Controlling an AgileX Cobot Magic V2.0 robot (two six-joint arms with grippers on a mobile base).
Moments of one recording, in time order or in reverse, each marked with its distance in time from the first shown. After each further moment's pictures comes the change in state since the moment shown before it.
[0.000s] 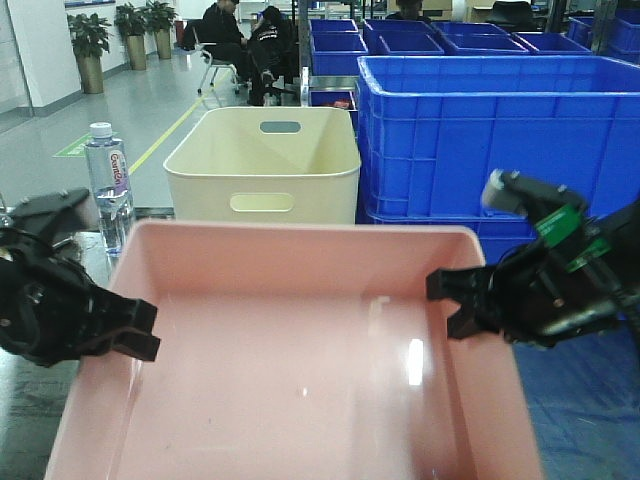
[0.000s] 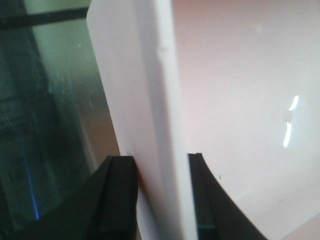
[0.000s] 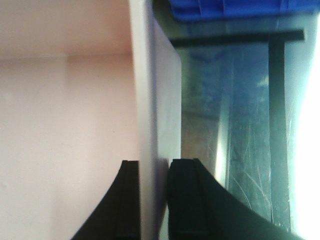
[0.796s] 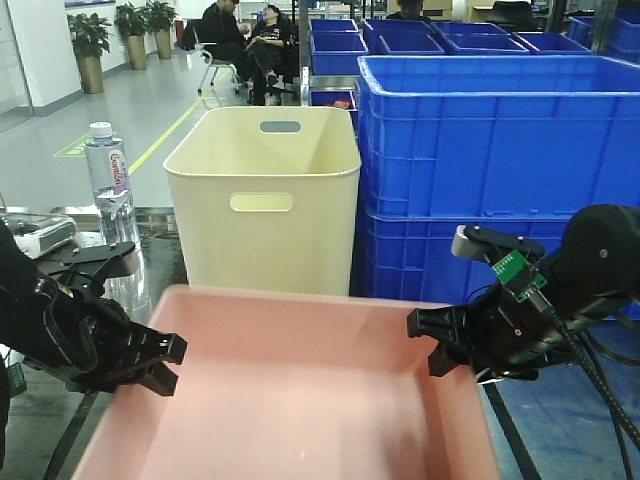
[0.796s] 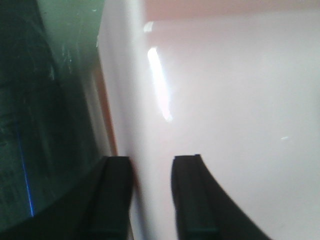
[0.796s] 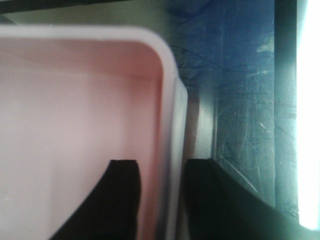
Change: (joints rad) left arm 0.000 0.172 0.001 0.017 -0.048 -0.003; right arm -0.001 0.139 0.000 -0.008 -0.015 0.000
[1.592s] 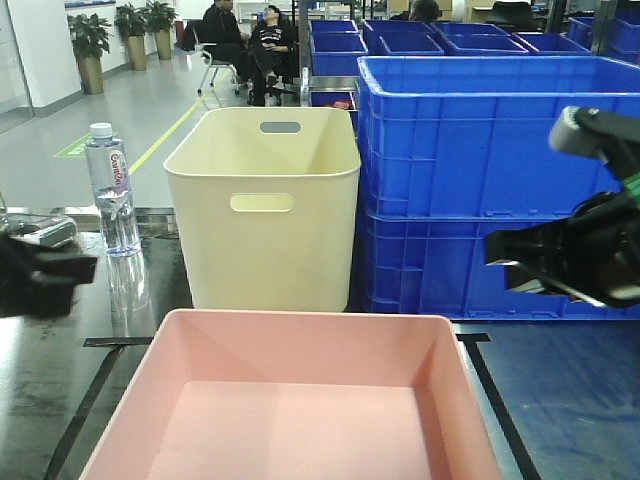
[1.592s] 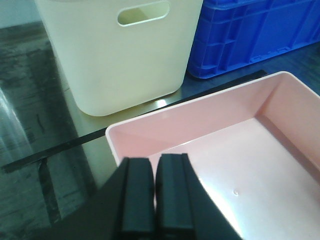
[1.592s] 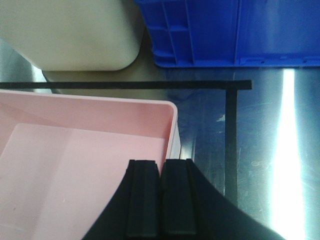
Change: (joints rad) left arm 0.000 -0.540 0.193 -0.011 -0.257 0.213; right arm -0.002 -0.346 0.000 -0.122 0.000 0.011
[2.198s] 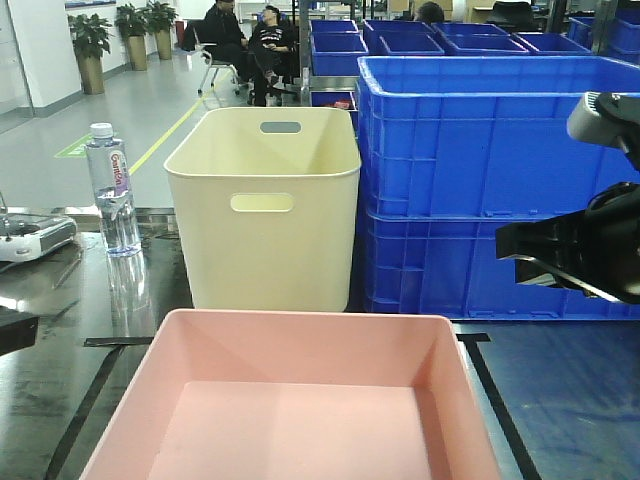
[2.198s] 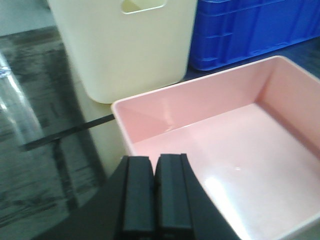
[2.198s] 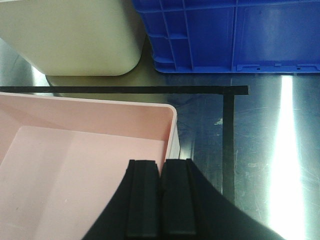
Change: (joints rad) left arm 0.000 -0.220 0.211 0.047 -0.059 -0.003; right arm 0.000 -0.021 0.000 -0.006 0.005 0.001
